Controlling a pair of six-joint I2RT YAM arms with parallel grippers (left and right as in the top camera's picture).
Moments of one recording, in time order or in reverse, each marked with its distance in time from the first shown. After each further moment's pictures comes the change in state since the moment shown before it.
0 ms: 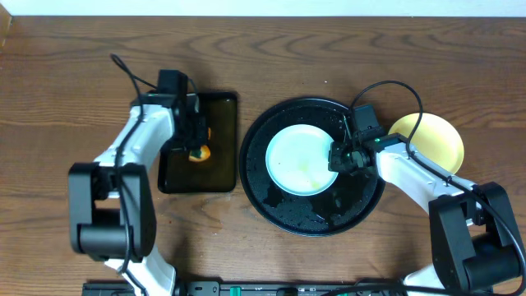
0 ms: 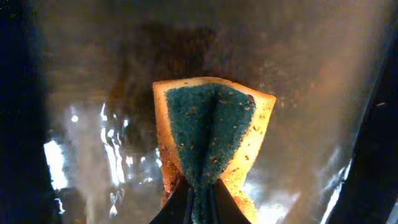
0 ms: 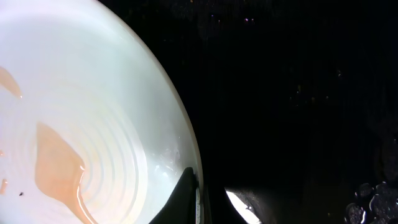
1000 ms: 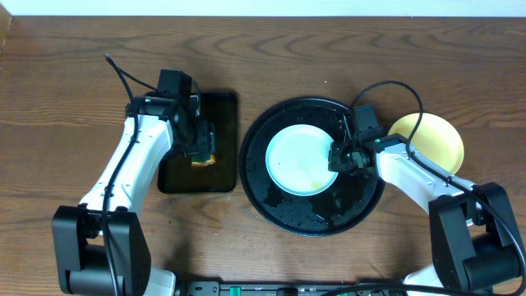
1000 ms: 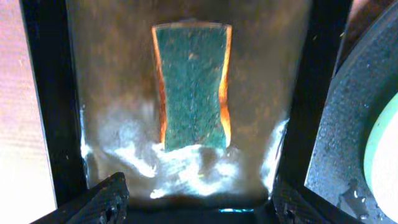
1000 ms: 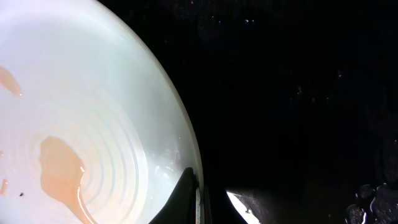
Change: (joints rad) left arm -0.054 -0.201 -0.001 -0.184 -0.034 -0.058; right arm 0.000 -0.001 -0.005 0.015 0.000 0.000
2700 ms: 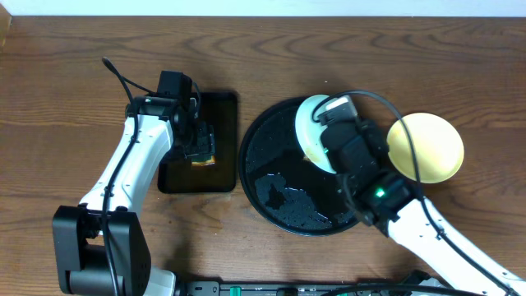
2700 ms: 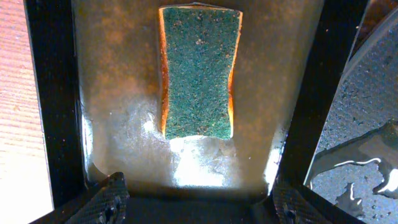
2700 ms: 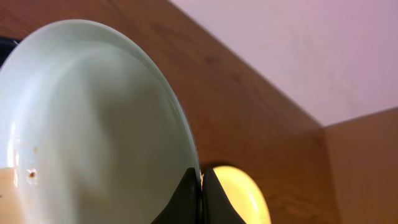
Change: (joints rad) left arm 0.000 0.000 -0.001 -0.023 0.000 -0.047; right arm 0.366 -0.467 -0.029 0.122 0.888 -0.623
